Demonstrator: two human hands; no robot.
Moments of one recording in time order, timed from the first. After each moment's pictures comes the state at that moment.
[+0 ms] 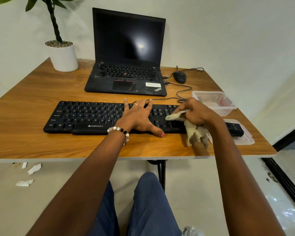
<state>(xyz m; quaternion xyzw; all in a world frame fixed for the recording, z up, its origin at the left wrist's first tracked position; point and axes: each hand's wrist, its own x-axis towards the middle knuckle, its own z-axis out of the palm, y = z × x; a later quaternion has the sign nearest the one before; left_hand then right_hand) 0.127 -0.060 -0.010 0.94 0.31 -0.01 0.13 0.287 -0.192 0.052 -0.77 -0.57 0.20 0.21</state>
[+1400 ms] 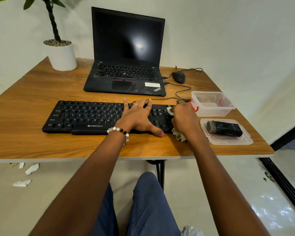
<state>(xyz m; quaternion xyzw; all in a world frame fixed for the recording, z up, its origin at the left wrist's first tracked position) 0.126 -0.061 -0.010 0.94 0.32 0.00 0.13 0.251 -0.177 0.023 -0.86 -0.51 -0.05 0.05</state>
